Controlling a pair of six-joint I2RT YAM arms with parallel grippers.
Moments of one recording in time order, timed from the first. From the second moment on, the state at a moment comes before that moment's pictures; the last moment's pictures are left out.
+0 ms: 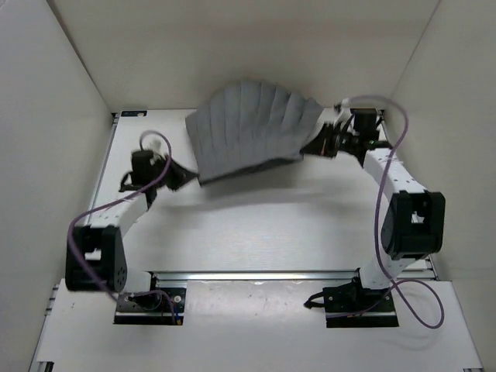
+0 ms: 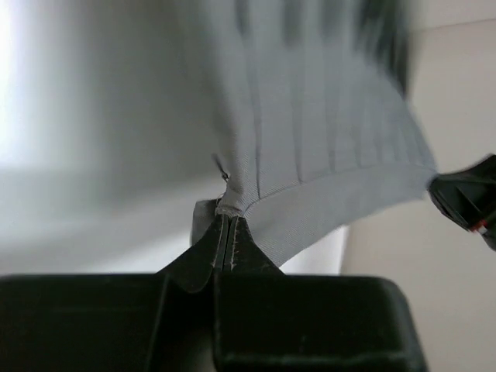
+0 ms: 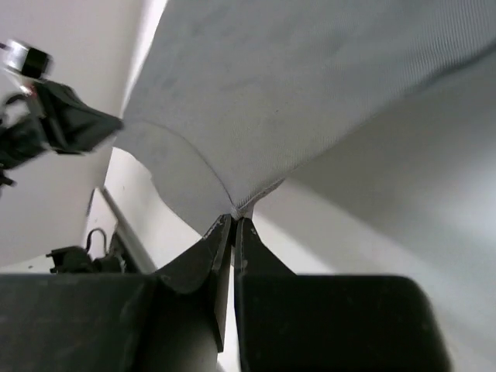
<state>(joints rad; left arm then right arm) -0.03 1.33 0.84 0.06 0.52 -0.85 0.02 1.61 1.38 -0.28 -0.87 0.36</state>
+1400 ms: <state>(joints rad) -0.22 0.58 0.72 -0.65 0.37 -0.86 0.07 0.76 0.89 -0.89 -0.60 0.38</state>
